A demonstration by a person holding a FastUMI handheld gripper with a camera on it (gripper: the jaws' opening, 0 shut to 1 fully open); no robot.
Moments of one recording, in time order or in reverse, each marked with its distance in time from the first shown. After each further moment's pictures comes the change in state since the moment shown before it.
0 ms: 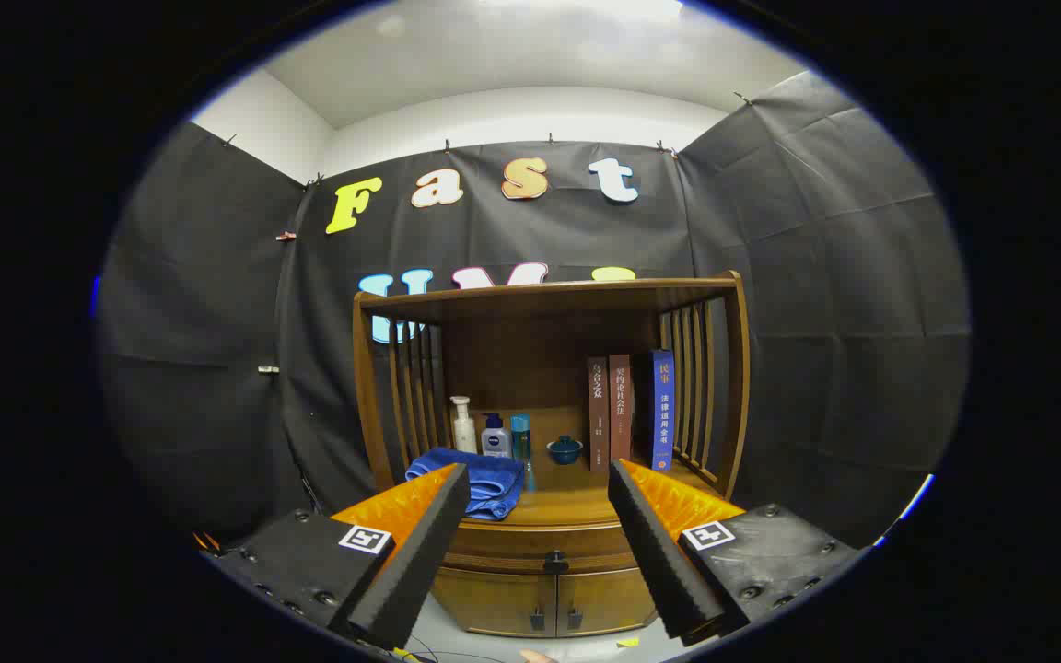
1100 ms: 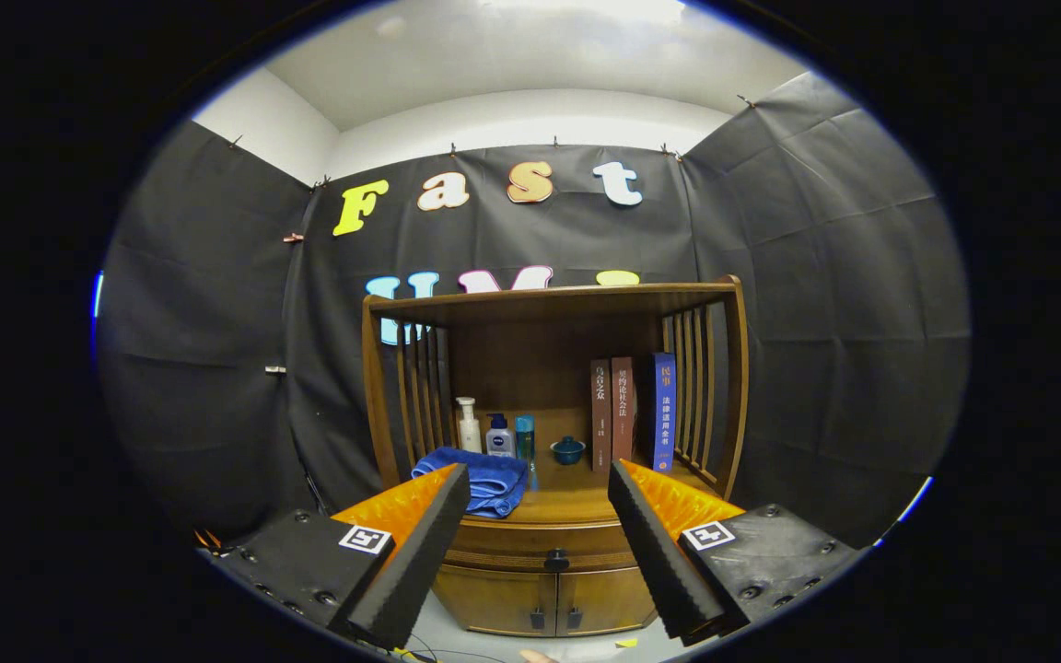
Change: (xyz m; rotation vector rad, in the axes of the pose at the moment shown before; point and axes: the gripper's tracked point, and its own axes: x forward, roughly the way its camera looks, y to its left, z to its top) arm -0.011 0.001 -0.001 -0.004 -0.004 0.016
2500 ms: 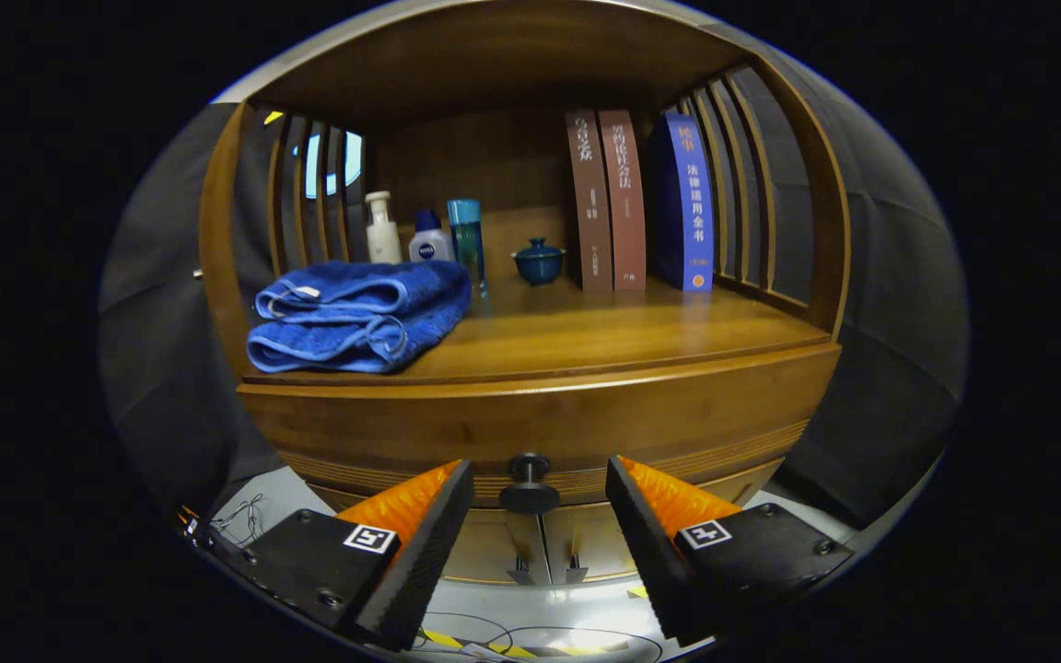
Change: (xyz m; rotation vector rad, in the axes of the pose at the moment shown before) arm 0.156 -0.033 -0.285 0.029 0.461 -0.091
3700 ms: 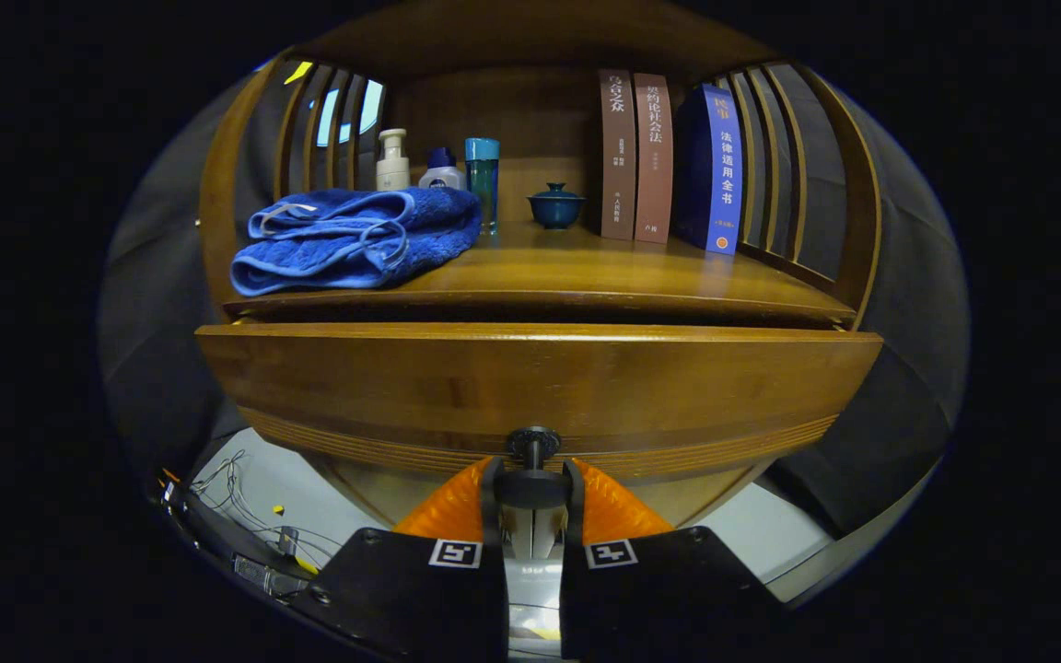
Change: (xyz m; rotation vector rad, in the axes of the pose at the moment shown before) arm -0.014 -0.001 -0.042 -0.091 0.116 -0.008
